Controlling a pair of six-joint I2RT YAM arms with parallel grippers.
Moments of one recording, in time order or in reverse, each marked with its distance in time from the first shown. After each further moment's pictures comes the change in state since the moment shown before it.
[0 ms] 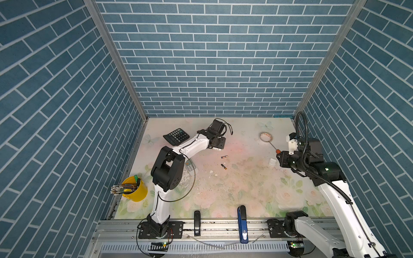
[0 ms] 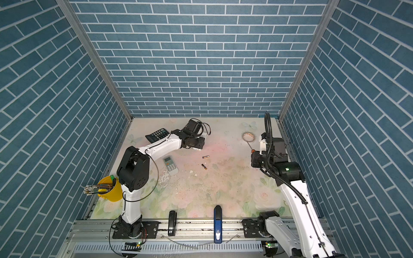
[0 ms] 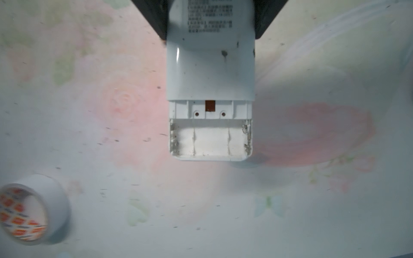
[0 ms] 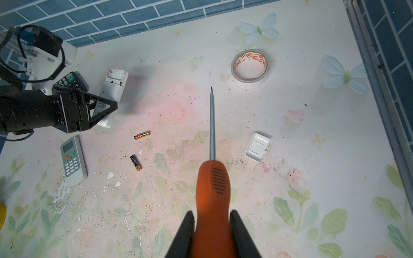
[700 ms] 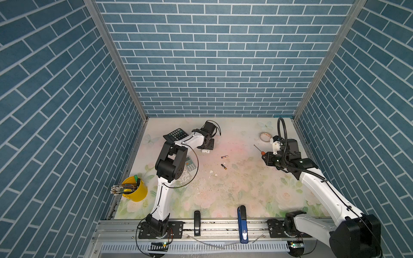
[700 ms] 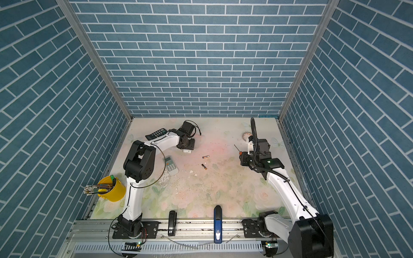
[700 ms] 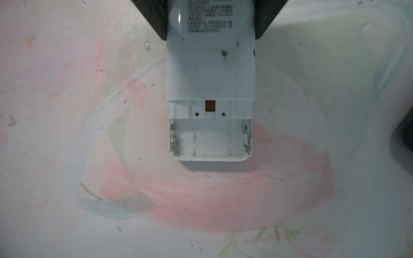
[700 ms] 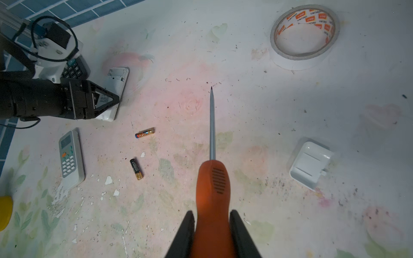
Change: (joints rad) left arm 0.110 0.162 0.042 -0.048 -0.042 -0.045; right arm 0.063 0.221 -0.242 0.422 -0.096 0.054
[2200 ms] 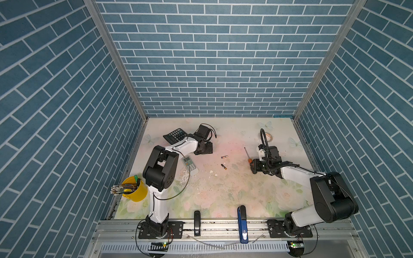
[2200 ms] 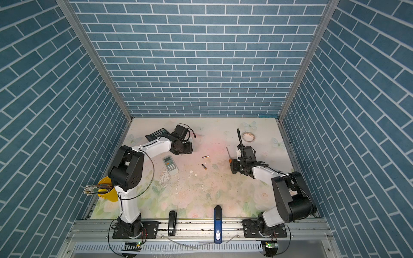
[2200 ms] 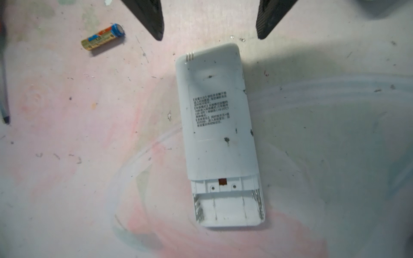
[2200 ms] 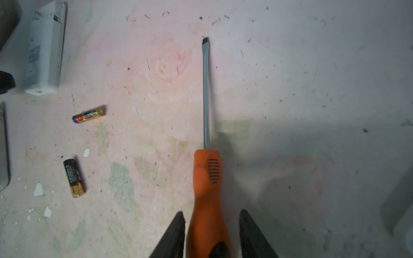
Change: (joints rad) left arm 0.009 -0.244 -0.283 0.092 0.148 -0.156; right arm 0.076 0.348 -0.165 0.410 0.010 0.006
